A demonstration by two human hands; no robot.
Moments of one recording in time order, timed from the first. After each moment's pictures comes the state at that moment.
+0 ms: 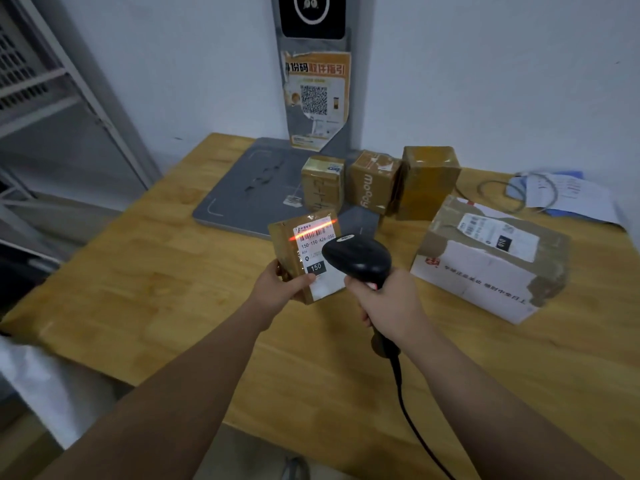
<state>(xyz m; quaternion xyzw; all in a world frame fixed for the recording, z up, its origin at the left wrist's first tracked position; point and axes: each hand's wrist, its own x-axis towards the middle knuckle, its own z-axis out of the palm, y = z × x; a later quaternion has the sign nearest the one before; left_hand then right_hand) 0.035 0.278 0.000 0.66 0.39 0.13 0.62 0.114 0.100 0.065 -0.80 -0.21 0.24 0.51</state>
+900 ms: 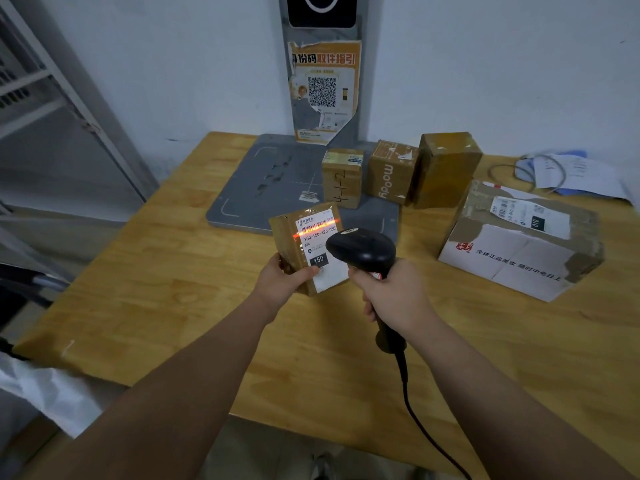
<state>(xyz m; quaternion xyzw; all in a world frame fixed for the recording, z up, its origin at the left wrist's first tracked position) 0.002 0.348 -0.010 0.69 0.37 0.11 0.62 0.061 0.165 0.062 -0.81 -0.16 0.23 0.51</state>
